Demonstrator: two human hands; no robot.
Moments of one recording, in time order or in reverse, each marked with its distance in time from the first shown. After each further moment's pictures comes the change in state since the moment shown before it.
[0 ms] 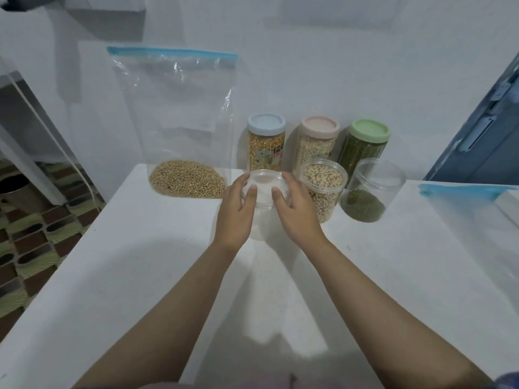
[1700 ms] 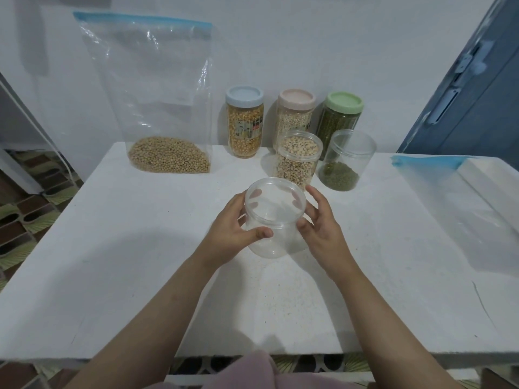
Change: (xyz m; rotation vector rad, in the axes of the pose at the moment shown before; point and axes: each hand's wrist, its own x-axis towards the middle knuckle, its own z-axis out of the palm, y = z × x) left_hand -0.083 -0.008 -0.001 -0.181 -0.413 -0.023; right_hand -0.117 0.041 -0.065 0.403 -0.098 0.100
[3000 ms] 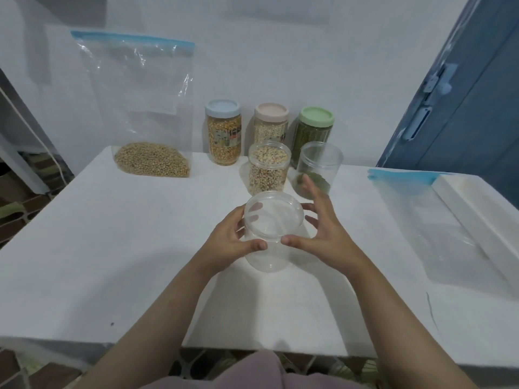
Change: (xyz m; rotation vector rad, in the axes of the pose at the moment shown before) left_hand -0.001 0.013 0.072 -0.074 -0.033 -0.030; right_hand -0.002 -0.024 -0.097 -0.276 -0.227 -0.107
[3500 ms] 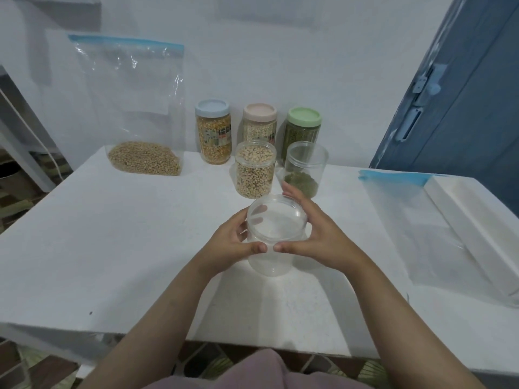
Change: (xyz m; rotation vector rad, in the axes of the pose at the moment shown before) left_hand 0.003 0.007 0.044 -0.029 -0.032 -0.033; right_hand -0.014 0.005 -0.036 -0.034 -0.121 -0.041
